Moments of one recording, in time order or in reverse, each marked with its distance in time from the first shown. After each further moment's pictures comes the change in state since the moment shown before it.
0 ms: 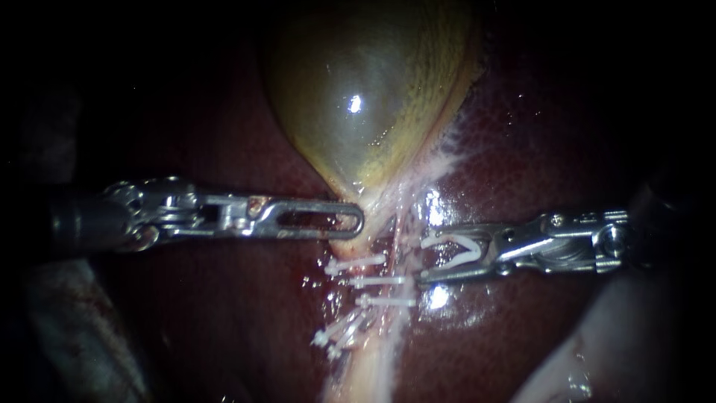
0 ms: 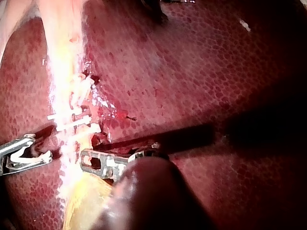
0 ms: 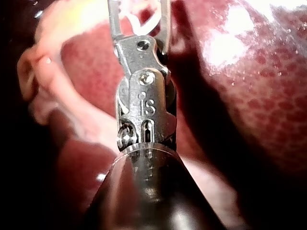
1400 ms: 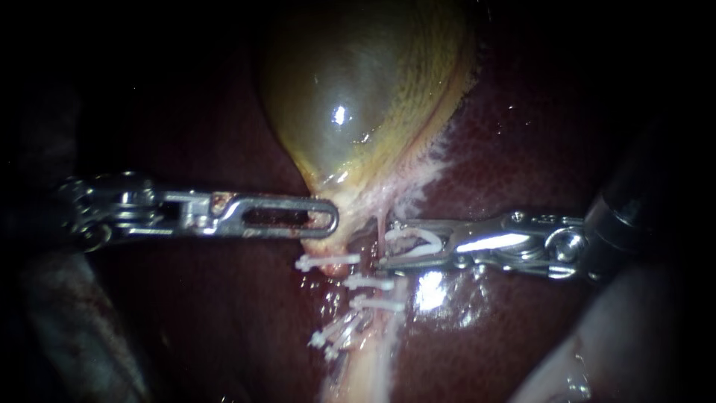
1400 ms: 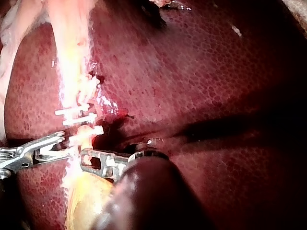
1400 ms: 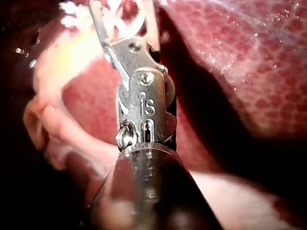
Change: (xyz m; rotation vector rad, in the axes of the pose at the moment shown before) right arm 0.001 0.001 0.005 0.010 0.021 0.159; left arm -0.001 0.005 -0.006 -0.019 -0.023 -0.019
